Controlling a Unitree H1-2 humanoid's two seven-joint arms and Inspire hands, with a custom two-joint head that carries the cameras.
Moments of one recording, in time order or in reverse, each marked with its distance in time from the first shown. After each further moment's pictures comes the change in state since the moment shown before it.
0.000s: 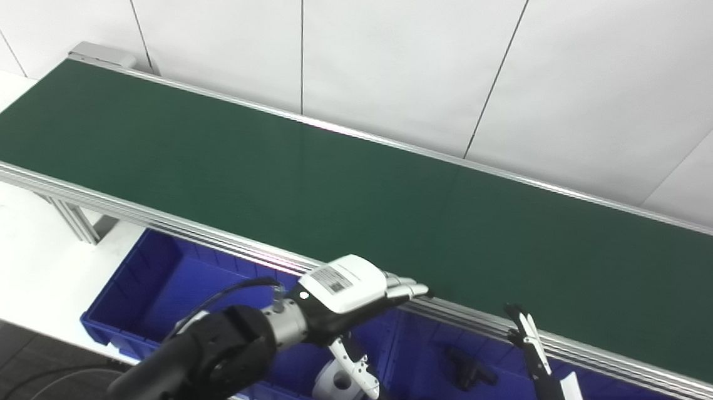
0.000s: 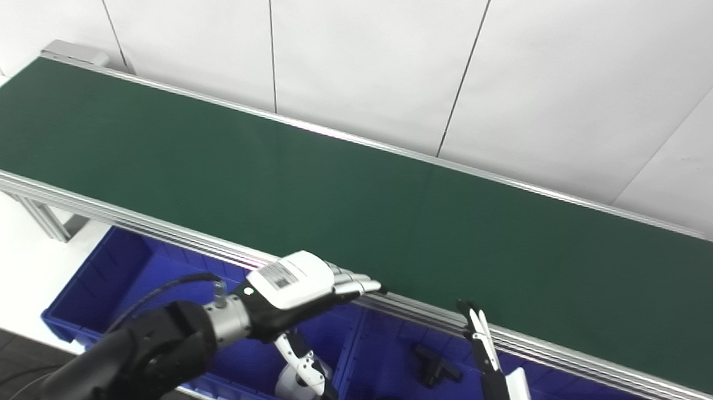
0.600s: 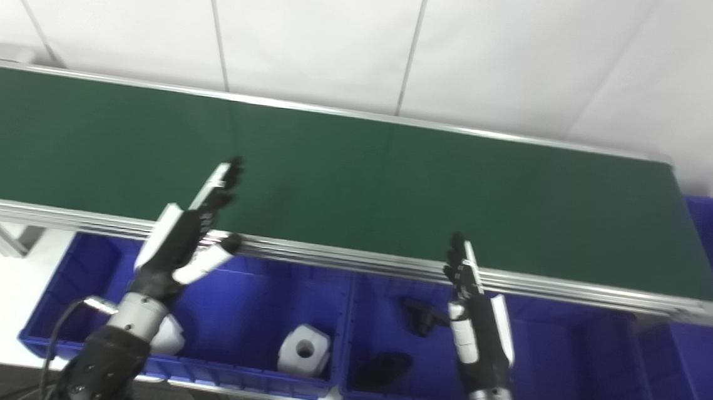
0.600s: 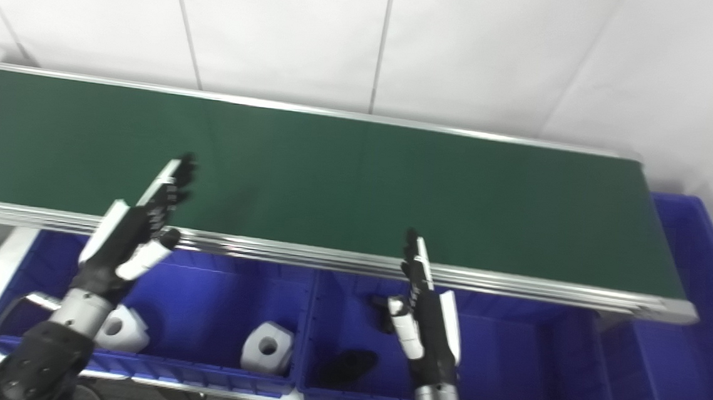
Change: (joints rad) left arm 0.133 -0.176 0.373 0.227 -0.658 -0.167 0.267; right arm 0.071 0.224 -0.081 -0.134 0.094 0.281 0.041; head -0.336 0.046
